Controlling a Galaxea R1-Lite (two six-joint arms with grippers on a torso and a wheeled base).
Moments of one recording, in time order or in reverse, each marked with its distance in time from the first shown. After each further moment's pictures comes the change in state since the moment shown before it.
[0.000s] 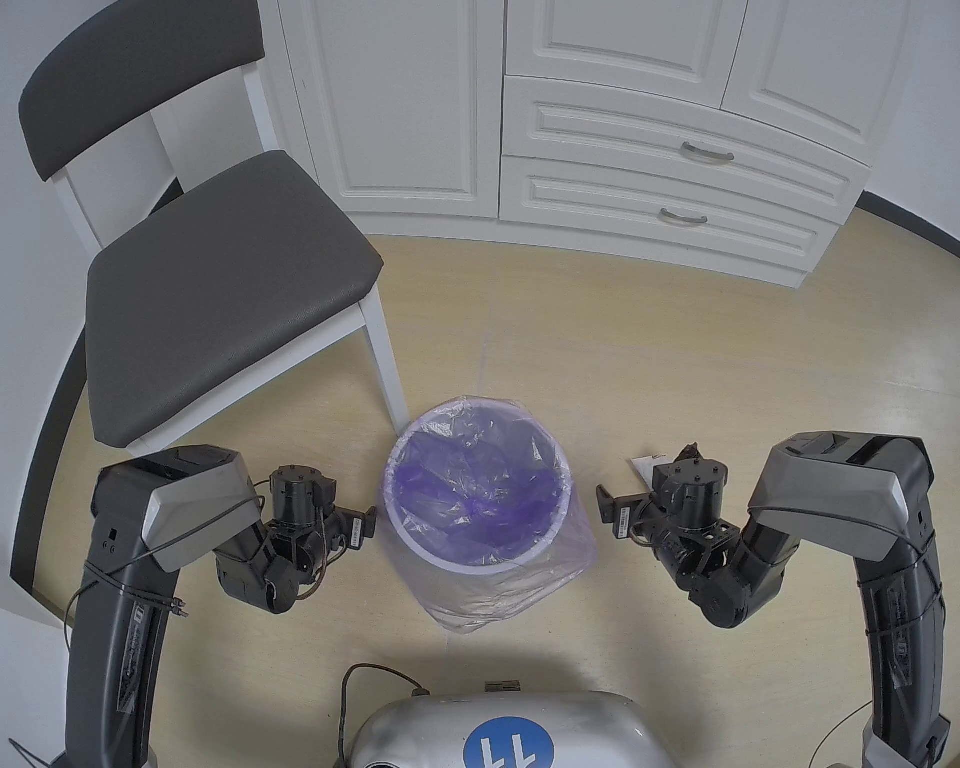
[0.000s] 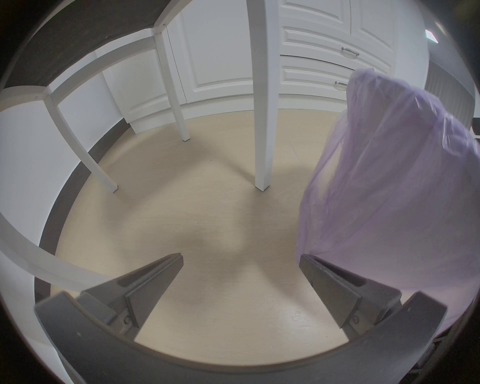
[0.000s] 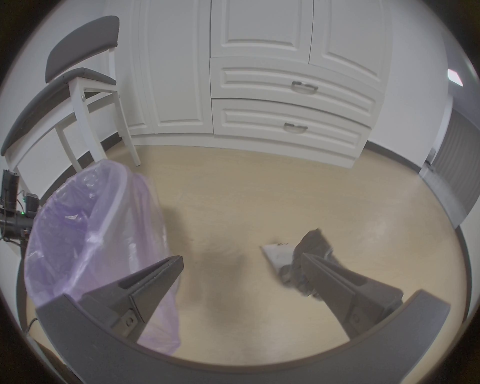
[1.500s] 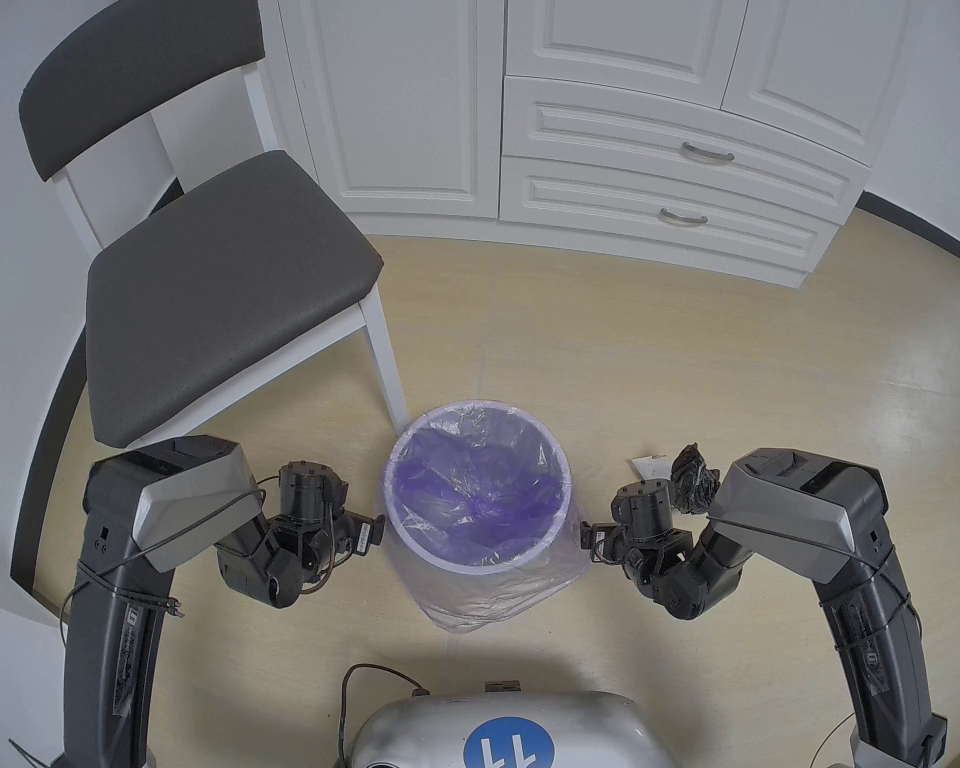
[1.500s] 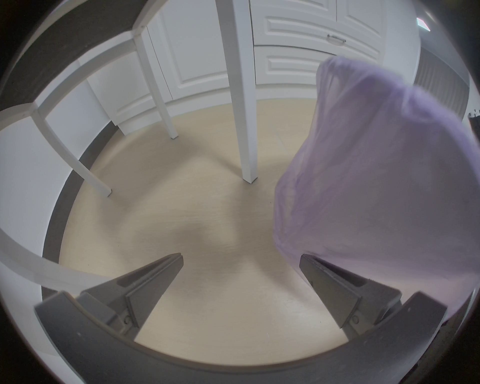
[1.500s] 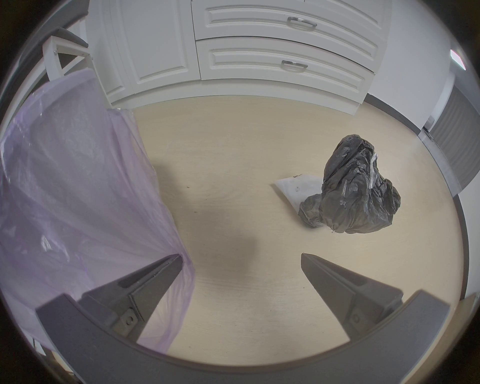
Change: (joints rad) left arm -0.033 -0.051 0.013 0.112 0.003 0.044; right arm 0.024 0.163 -0.265 0.373 -0.059 0.188
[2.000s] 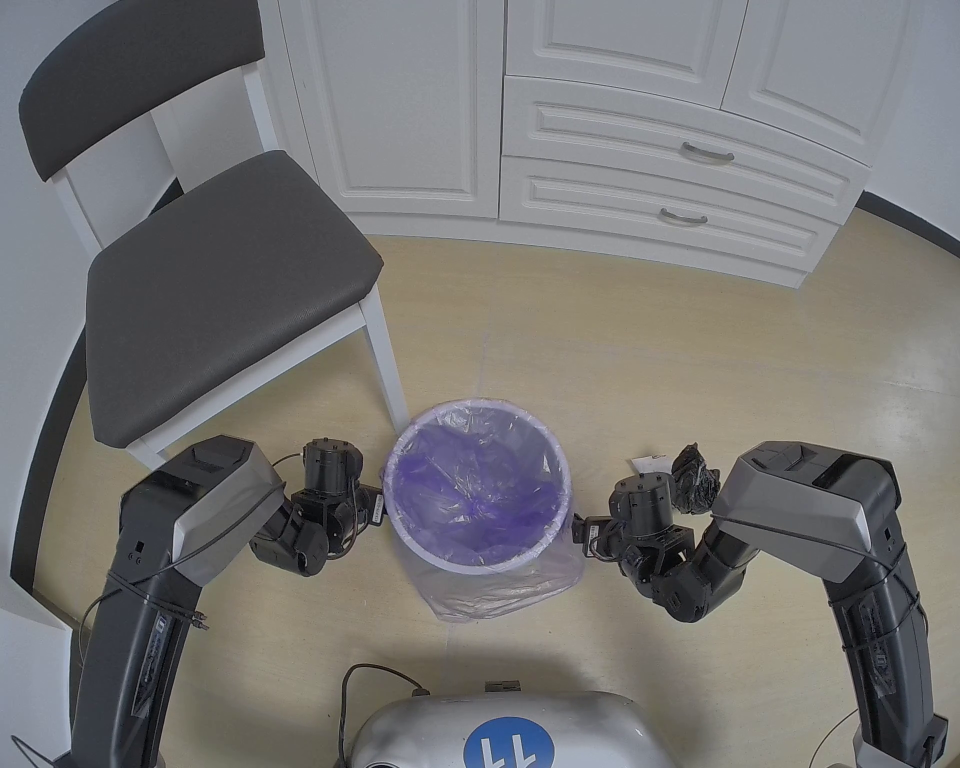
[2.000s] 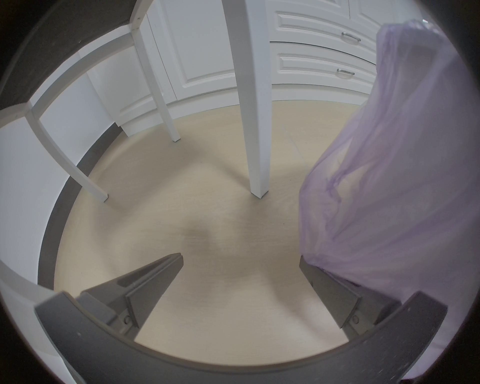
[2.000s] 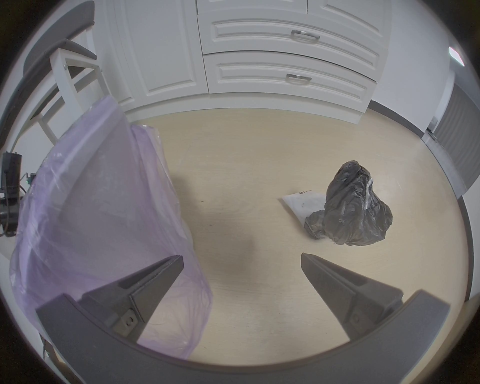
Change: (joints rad) left arm 0.001 0.140 -0.374 0.197 0.048 -0.024; right arm 0.034 -0.064 0.060 -0.046 0.007 0.003
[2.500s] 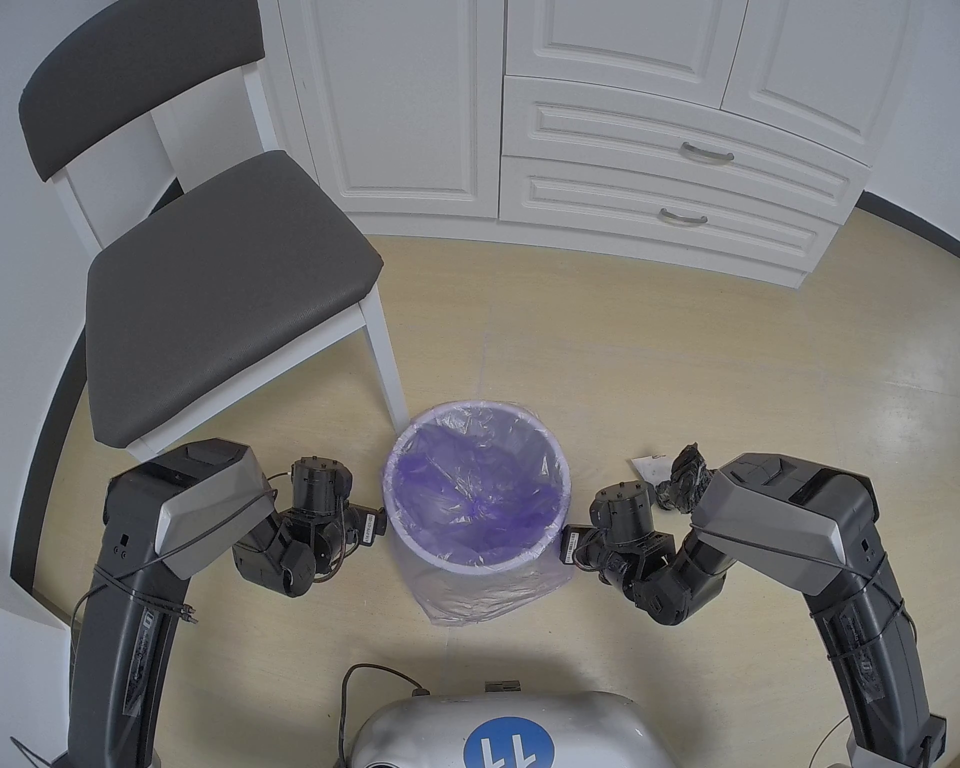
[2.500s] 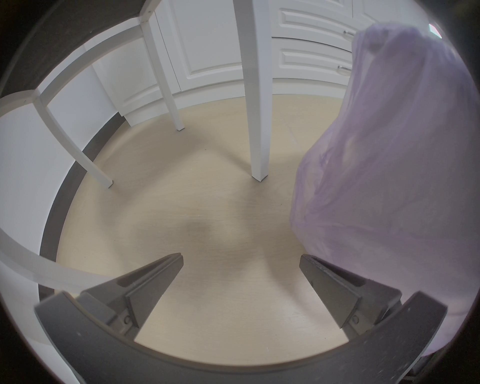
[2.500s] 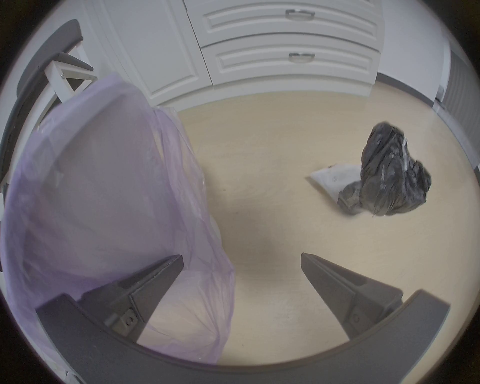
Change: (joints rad) left arm 0.002 -0.059 0.207 -0.101 -0.006 -0.032; right arm 0.021 0.072 -0.099 0.057 0.116 0.142
